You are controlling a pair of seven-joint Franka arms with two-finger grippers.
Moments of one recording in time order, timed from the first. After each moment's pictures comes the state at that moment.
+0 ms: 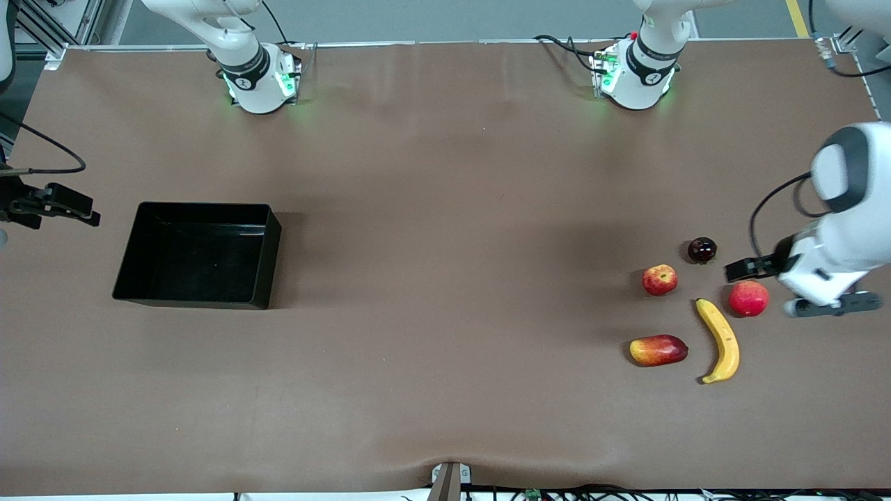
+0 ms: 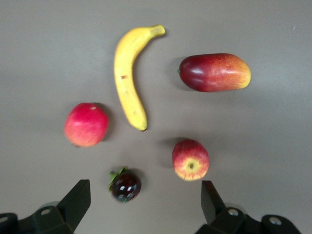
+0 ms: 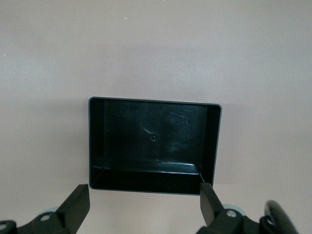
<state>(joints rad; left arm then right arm) 0.15 0.30 -0.14 -1.78 0.08 2.04 -0.11 0.00 0.11 -0.12 -1.53 0.02 1.60 -0.15</state>
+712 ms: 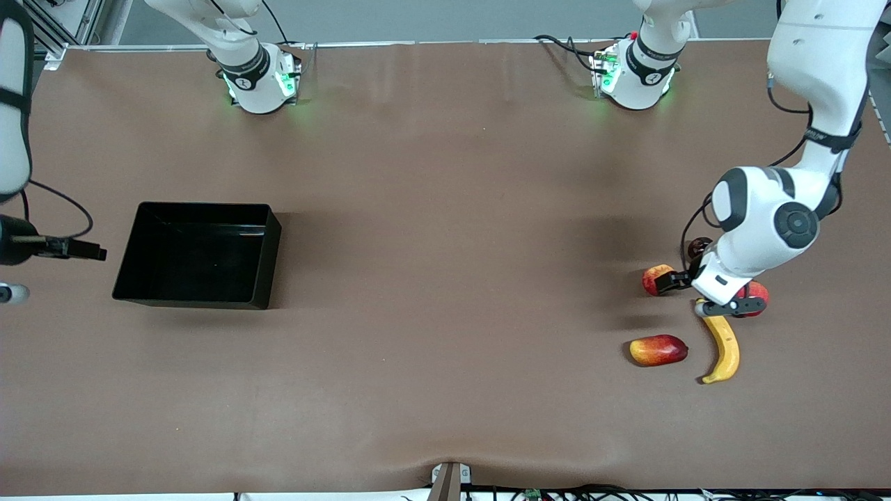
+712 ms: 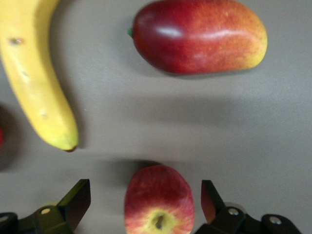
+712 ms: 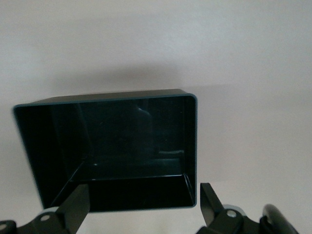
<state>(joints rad) 0.15 0.44 -0.18 -2.04 0.01 2.51 -0.12 -0.13 0.36 -0.13 -1.53 0.01 1.69 -0.15</state>
